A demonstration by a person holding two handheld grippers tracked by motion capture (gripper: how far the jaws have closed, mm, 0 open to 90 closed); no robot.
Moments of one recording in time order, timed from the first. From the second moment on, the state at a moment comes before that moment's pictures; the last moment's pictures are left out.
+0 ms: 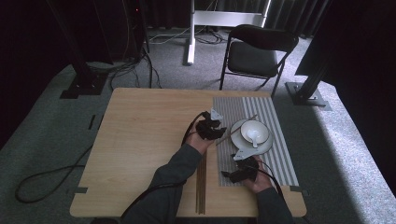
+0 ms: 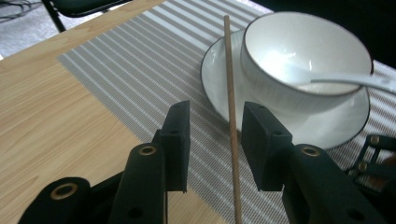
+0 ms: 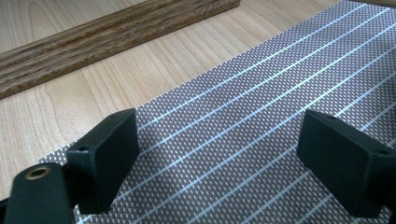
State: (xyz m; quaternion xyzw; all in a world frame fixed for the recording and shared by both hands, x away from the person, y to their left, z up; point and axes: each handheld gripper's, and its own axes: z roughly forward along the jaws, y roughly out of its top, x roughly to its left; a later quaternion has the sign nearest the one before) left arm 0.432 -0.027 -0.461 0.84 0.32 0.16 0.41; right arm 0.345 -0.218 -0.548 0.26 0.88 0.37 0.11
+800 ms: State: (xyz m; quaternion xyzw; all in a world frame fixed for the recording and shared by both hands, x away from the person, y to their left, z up) left arm 0.402 0.010 -0.449 0.83 0.31 0.17 0.42; right arm 0.345 -0.218 -0.549 0.26 0.88 0.37 0.12
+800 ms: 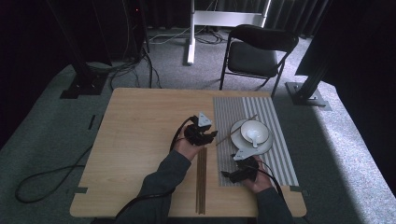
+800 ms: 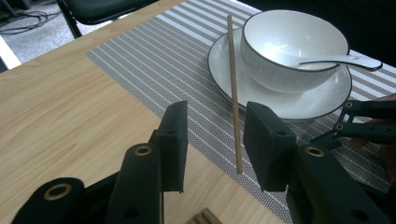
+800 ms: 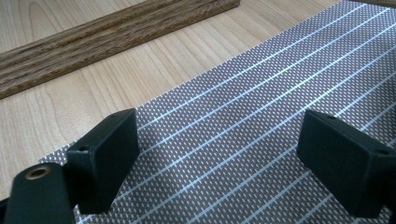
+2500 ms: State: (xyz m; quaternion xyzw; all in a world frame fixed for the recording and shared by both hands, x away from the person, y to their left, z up) left arm 0.321 0.028 -0.476 0.85 0.31 0.15 0.41; right arm 0.345 -0.218 -0.549 0.27 0.88 0.37 0.11
